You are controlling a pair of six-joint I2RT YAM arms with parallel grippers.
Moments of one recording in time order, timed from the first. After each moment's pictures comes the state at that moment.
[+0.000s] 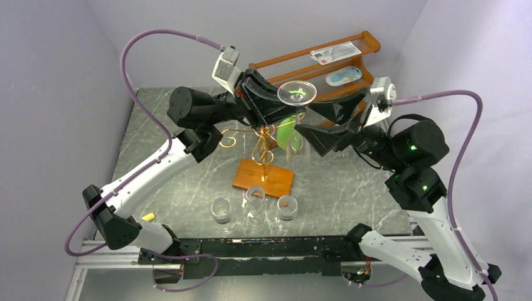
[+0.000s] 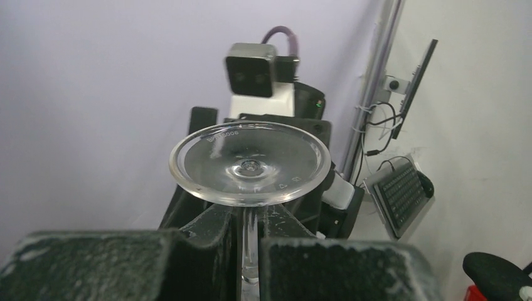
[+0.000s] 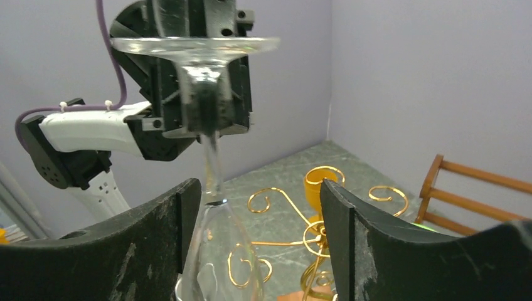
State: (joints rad) left arm -0.85 1.44 1.54 0.65 0.74 -0.74; right arm 0.66 0.85 1.37 -0.19 -0.38 0.20
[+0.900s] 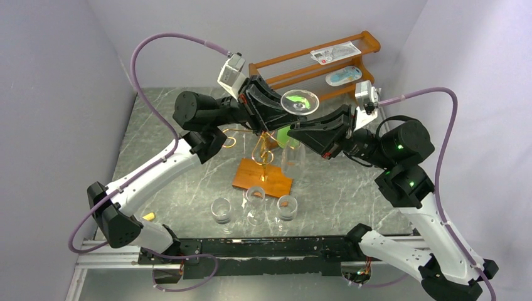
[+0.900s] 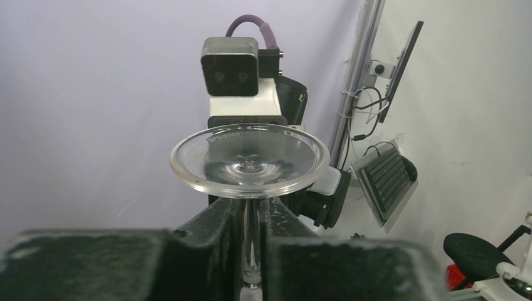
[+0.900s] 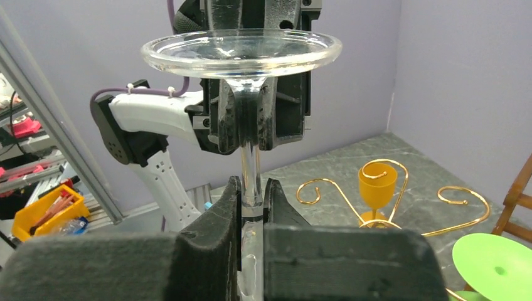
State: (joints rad) left arm -0.86 1.45 1.50 0.74 0.81 -0.78; right arm 0.66 0.87 1.28 -0.09 -0.55 0.31
